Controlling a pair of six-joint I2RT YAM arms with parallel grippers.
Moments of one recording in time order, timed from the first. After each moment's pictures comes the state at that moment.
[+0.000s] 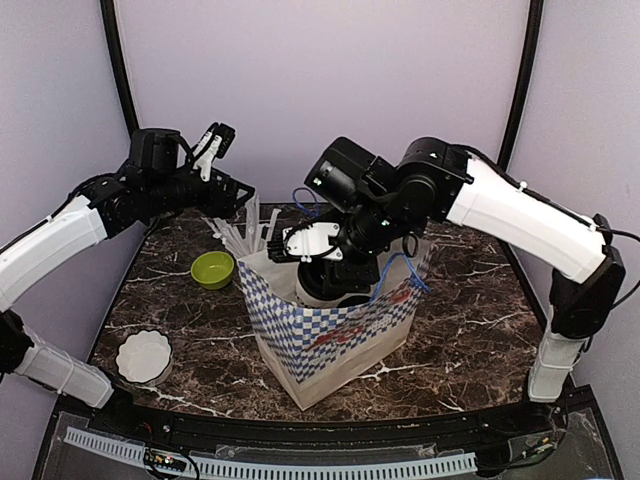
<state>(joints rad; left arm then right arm) -0.55 1.31 1.29 -0.37 0.07 0.09 1.20 1.84 2.07 -1.28 0.14 -0.61</state>
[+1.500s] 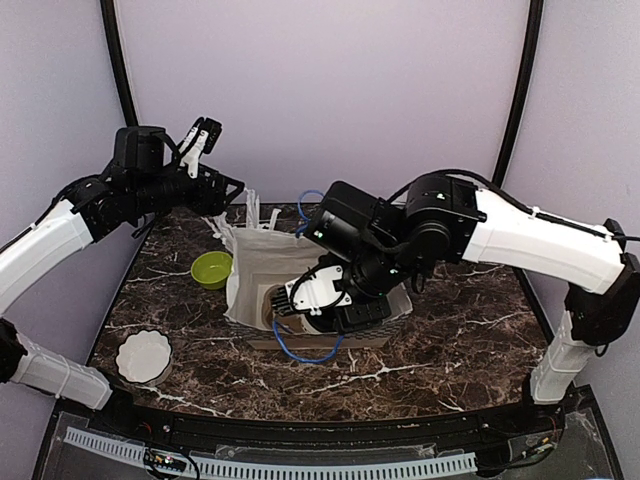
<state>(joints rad) -0.55 1.23 1.29 -0.40 0.03 0.08 1.30 1.73 1.84 -1.21 0.21 -0.68</state>
